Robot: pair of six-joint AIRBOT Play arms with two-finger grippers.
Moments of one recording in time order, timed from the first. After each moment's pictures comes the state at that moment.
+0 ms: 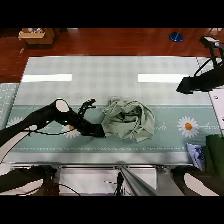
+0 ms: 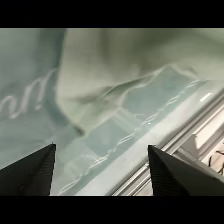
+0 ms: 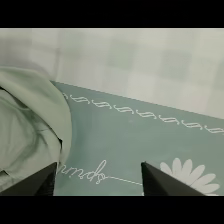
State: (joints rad) left arm -0.42 -1.37 0.70 0.76 -1.08 -1.22; right arm -0.04 -1.13 1.30 -1.38 1.43 1.38
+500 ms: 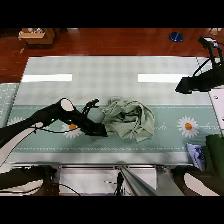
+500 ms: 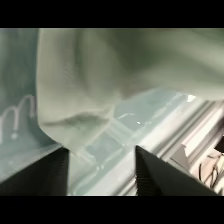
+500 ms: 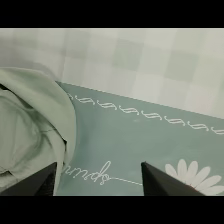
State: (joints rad) left arm -0.44 -1.44 0.74 0.74 -1.04 -1.23; right arm -0.04 -1.13 1.30 -1.37 1.43 1.38
